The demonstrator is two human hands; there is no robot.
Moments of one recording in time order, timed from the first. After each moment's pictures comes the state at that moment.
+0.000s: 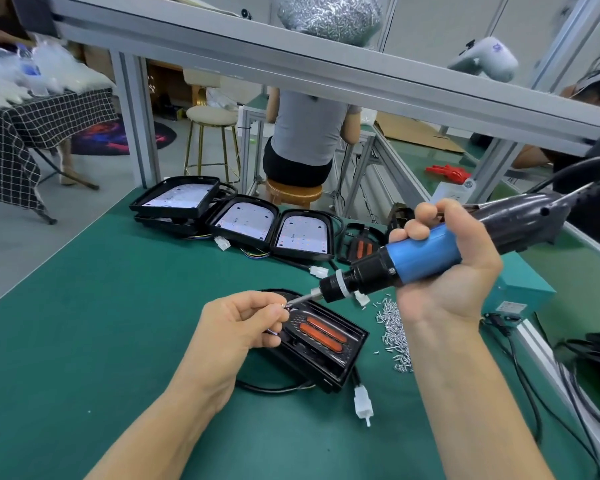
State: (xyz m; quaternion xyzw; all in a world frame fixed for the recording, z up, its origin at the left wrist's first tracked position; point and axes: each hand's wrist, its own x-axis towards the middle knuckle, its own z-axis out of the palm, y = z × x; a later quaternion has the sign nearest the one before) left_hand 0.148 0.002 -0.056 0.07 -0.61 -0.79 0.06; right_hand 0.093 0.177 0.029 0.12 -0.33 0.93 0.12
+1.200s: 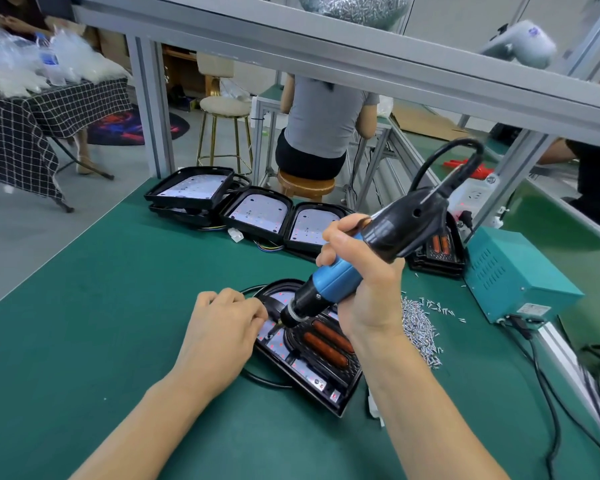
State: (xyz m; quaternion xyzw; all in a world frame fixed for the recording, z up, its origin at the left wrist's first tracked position) left_hand 0.133 -0.034 -0.098 -0.02 -0.96 -0.23 0.17; right_hand 0.088 0.120 -0.012 0.16 -0.52 0.83 0.07
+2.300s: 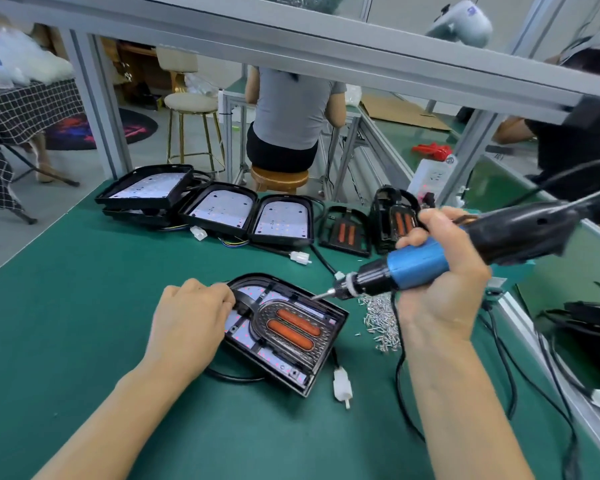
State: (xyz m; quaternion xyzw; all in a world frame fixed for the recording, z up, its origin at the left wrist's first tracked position) left_hand 0.118 -0.025 -0.087 0.03 -0.98 -0.15 0.14; right_hand 0.090 0.206 0.004 0.04 -0.37 0.90 0.24
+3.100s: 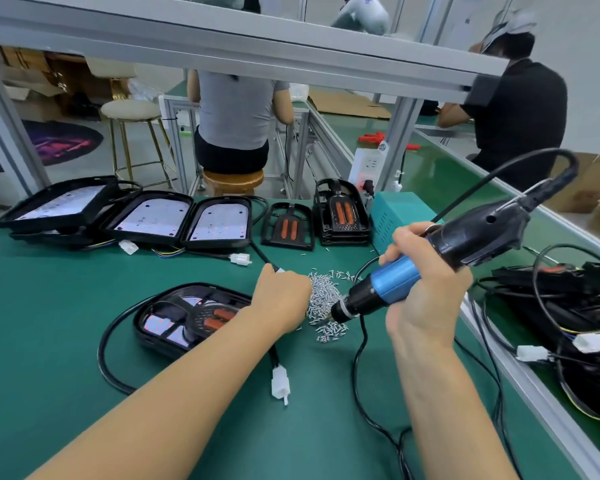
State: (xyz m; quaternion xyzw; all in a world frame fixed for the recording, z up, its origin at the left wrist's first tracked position) left_hand 0.039 0.150 -0.076 -0.19 -0.98 0.02 -0.01; right_hand 0.105 0.278 -0.007 -0.01 -0.48 0.81 0.33
